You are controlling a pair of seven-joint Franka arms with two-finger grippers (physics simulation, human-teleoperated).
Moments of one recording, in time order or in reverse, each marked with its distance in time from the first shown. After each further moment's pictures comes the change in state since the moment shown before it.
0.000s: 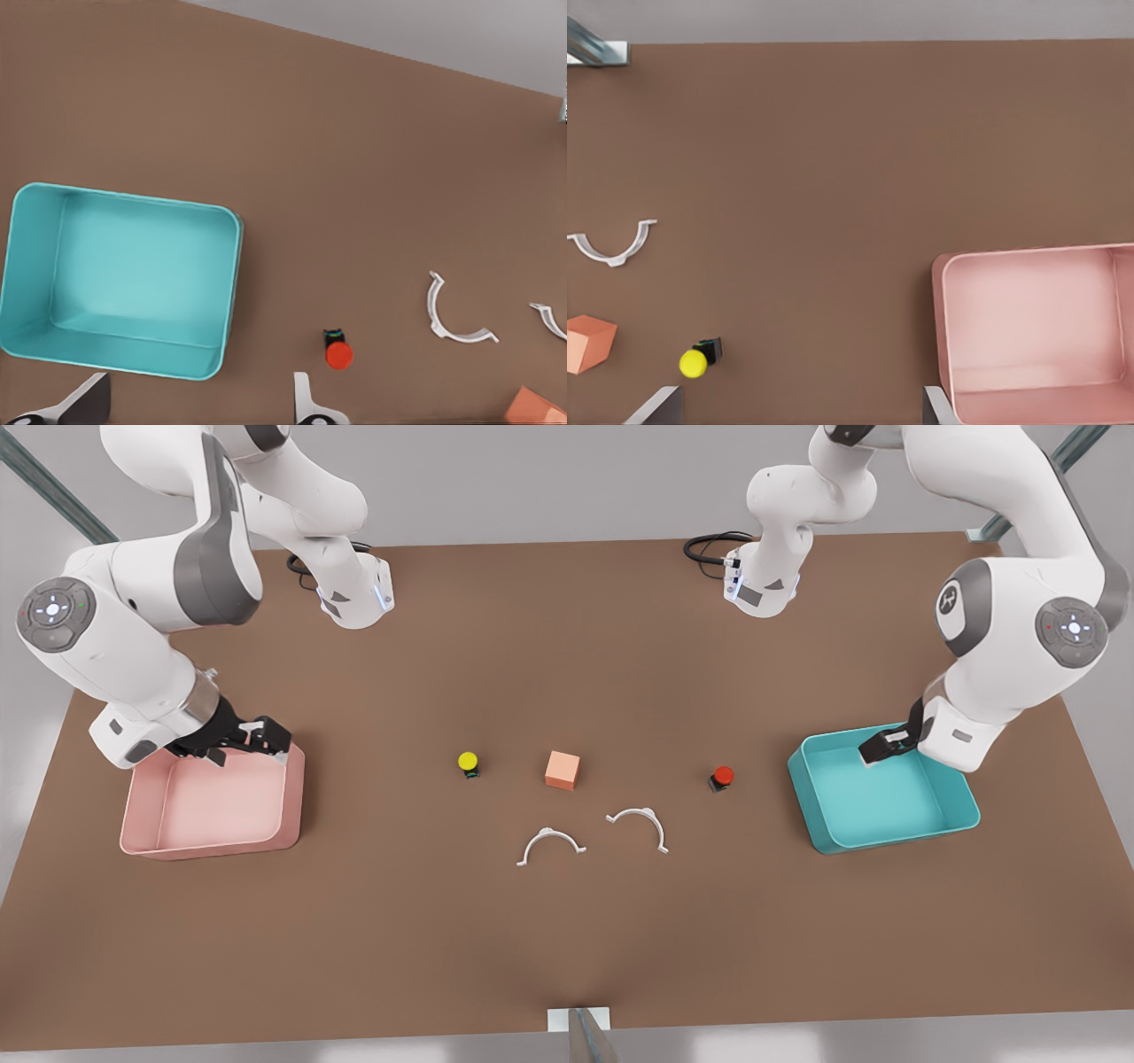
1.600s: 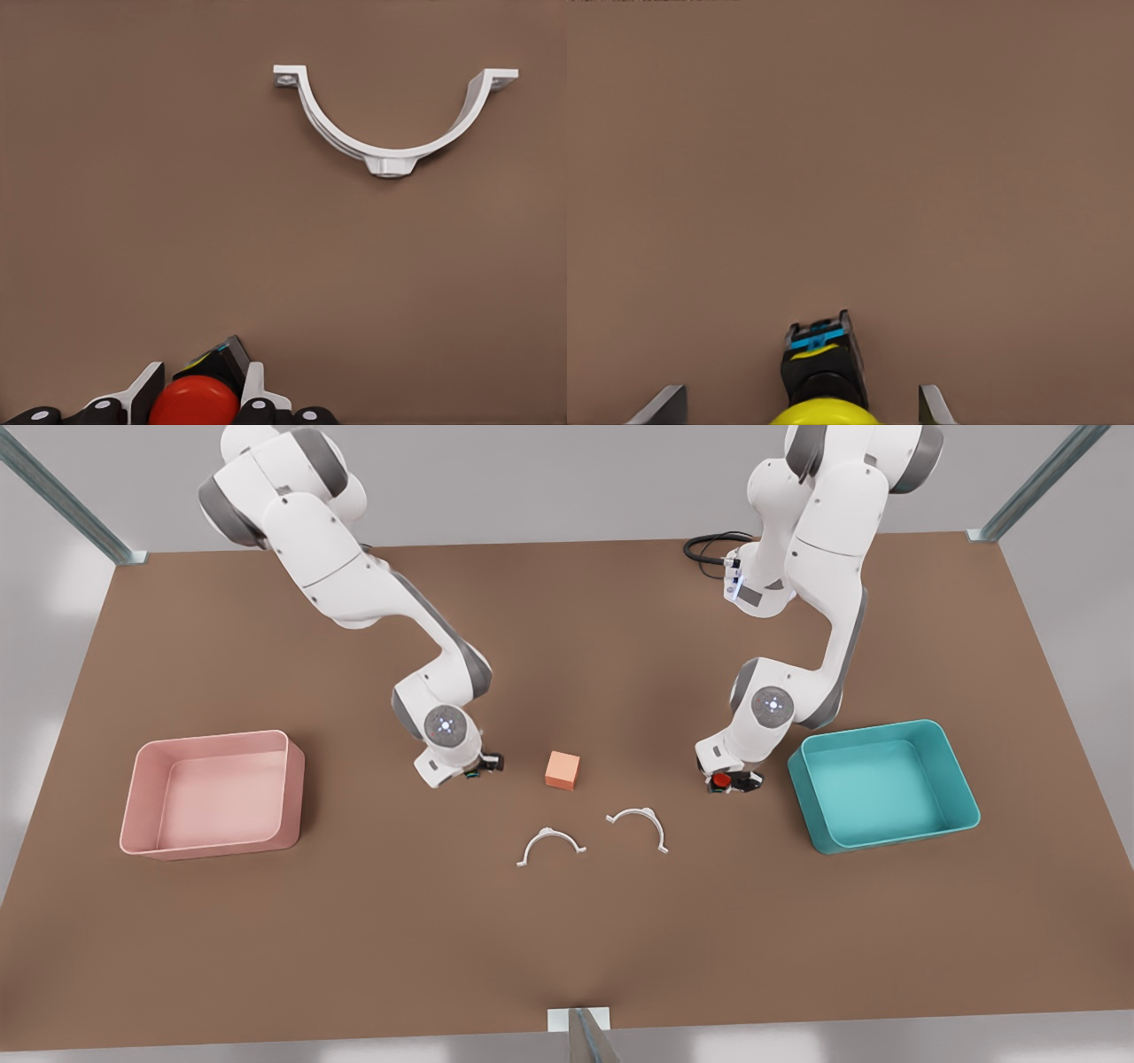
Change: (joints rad) left arm -0.287 0.177 -0.002 -0.754 -0.001 1.007 0.487; right arm 0.368 0.343 0.069 -0.605 -0.072 0.743 0.613
